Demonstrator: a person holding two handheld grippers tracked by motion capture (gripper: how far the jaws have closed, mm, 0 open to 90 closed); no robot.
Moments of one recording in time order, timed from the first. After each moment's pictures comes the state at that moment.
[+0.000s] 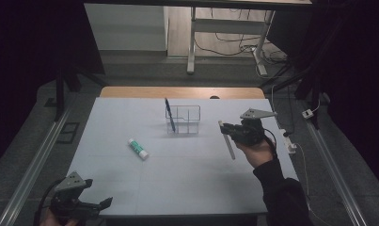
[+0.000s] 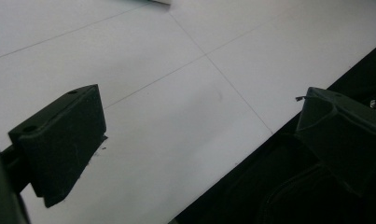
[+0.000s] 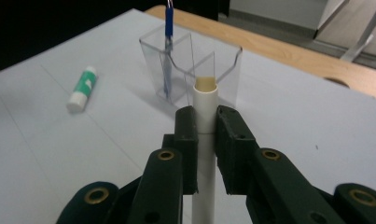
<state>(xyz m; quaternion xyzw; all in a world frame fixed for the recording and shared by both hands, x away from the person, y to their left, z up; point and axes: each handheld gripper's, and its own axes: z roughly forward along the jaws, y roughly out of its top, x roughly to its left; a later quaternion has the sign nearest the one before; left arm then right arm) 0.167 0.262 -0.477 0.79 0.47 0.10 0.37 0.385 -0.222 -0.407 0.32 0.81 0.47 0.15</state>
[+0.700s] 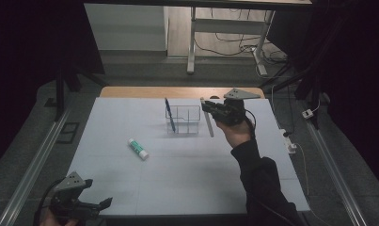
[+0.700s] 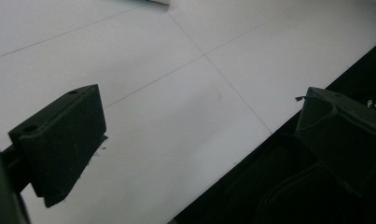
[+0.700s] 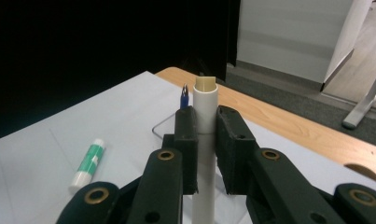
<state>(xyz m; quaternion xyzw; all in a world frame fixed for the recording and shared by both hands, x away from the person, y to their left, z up) 0.167 0.262 -0.477 0.79 0.47 0.10 0.37 0.424 -0.164 -0.382 0.29 0.77 0.55 0.17</state>
